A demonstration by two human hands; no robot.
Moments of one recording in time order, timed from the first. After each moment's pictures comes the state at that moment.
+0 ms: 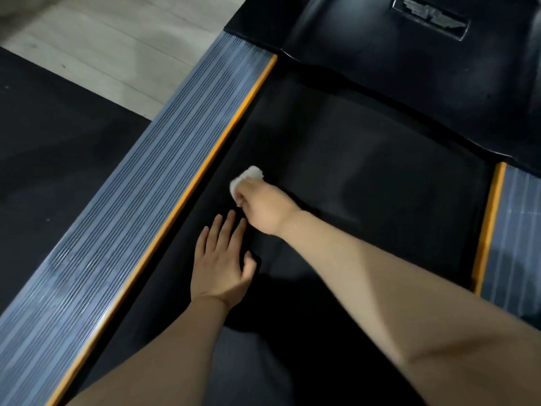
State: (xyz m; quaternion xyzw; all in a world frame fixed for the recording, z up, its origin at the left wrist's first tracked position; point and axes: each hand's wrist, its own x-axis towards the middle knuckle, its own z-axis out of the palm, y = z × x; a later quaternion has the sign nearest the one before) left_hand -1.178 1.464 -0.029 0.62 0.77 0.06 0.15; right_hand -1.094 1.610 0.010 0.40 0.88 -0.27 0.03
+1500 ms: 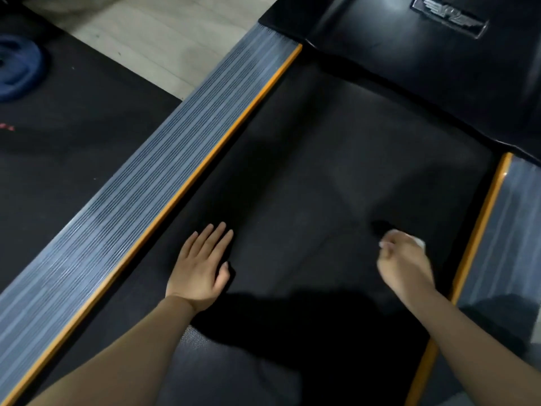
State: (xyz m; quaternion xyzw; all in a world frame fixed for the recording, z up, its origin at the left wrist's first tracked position) left_hand -1.199 1.335 -0.025 0.66 0.73 0.02 0.14; right_hand -0.858 1.504 0.029 0.70 0.68 -0.19 0.03
